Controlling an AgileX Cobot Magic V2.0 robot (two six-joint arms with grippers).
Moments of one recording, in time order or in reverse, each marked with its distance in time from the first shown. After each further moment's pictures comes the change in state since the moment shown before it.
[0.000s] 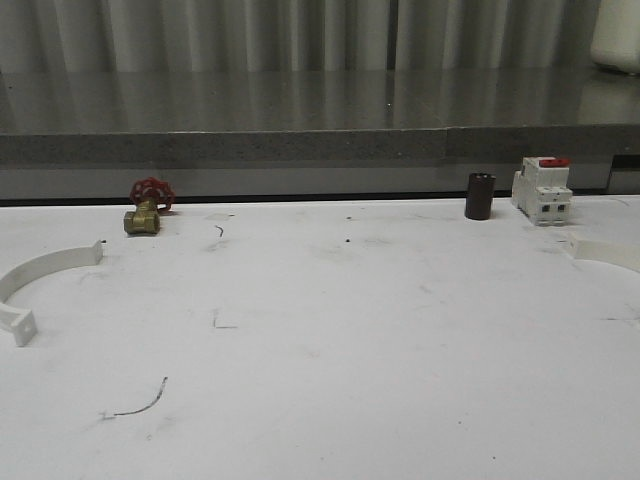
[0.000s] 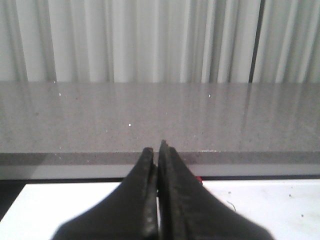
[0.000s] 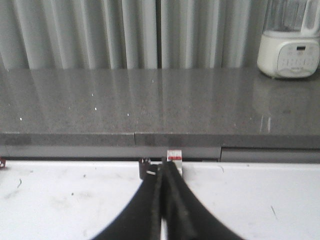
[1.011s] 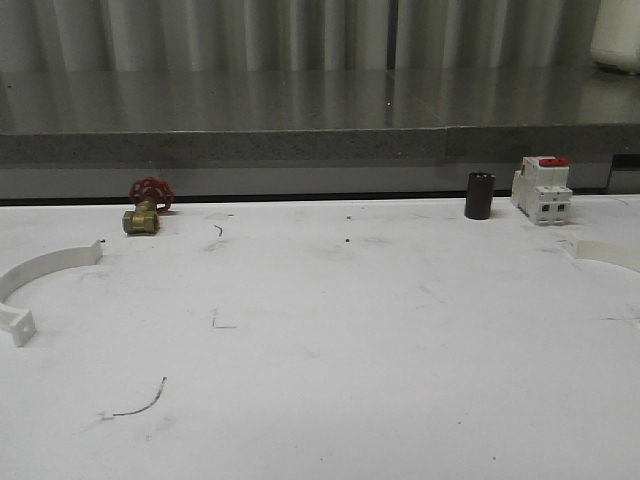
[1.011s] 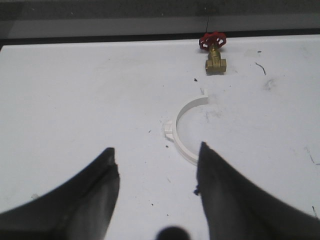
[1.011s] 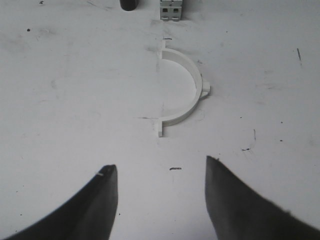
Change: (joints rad) left arm 0.000 0.434 0.026 0.028 0.097 0.000; right arm 0.000 0.462 -0.017 -0.010 0.192 -0.002
